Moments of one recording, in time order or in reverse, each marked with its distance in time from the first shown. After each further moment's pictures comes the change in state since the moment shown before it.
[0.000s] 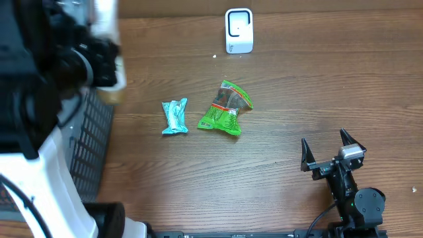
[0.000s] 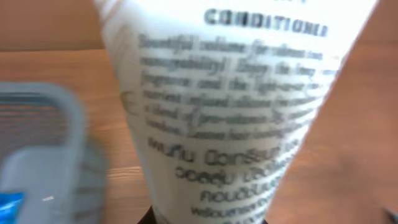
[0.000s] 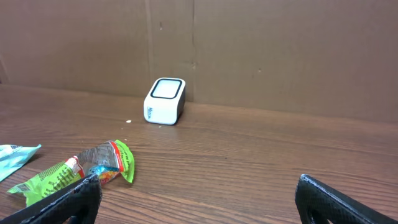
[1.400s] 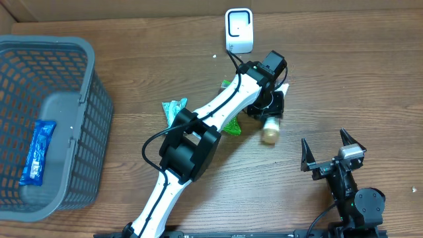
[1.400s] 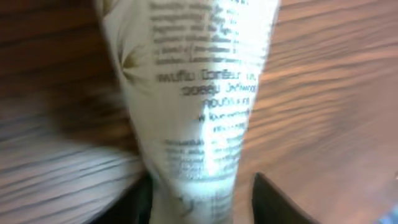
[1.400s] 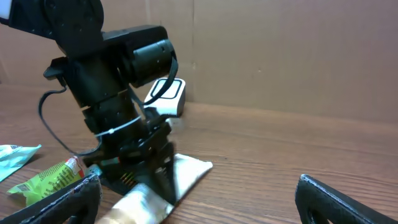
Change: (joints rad) left arm -0.637 0.767 -0.561 0.731 0.240 -0.581; right arm 0.000 0.000 0.000 0.000 0.000 0.000
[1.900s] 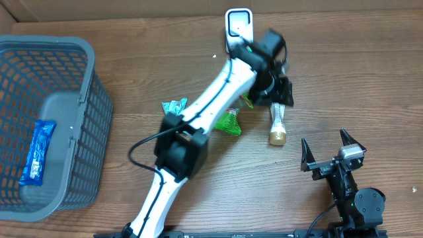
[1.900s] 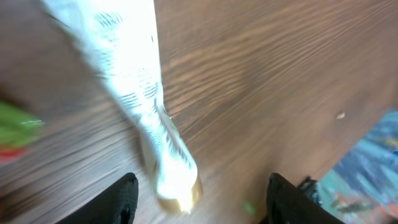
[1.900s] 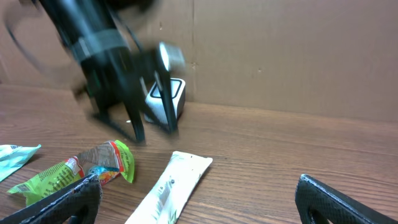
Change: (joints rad) left arm 0.068 -0.040 0.306 -0.285 0.113 0.245; right arm 0.000 0.000 0.000 0.000 0.000 0.000
